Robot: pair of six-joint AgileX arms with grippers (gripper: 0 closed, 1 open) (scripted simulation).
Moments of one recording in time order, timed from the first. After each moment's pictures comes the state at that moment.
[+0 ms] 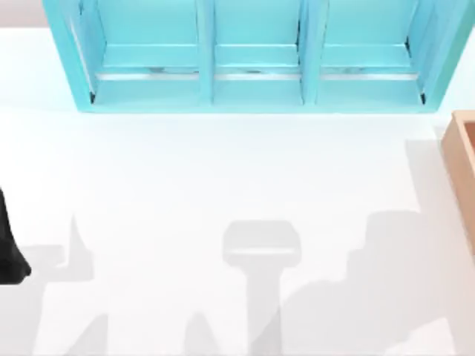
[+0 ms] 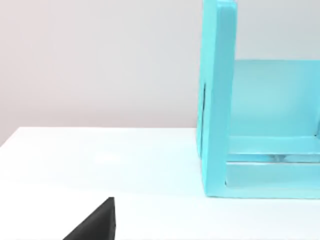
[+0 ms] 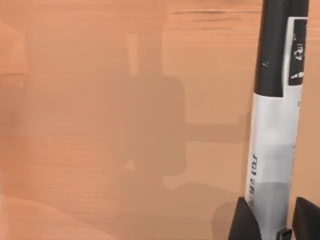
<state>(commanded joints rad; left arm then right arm) 0.00 0.00 0.00 0.00 0.00 0.00 -0.34 1.66 1.25 -1.00 0.07 1.24</state>
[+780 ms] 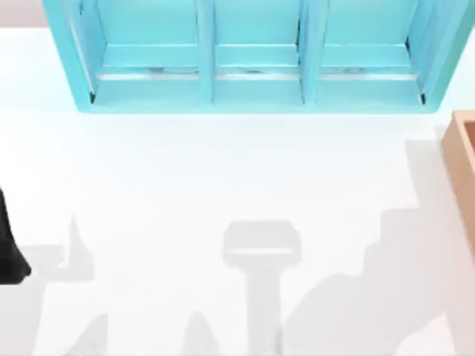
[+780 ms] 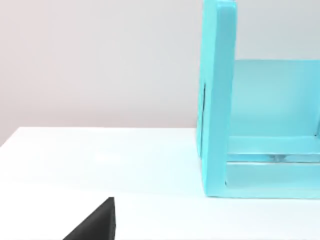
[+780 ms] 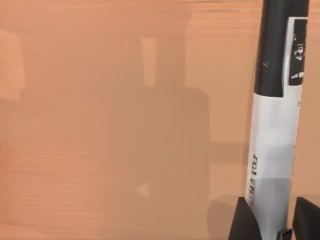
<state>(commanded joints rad) 0.00 0.00 0.00 0.00 0.00 0.00 -0.31 1.69 1.16 -0.89 0.08 1.28</state>
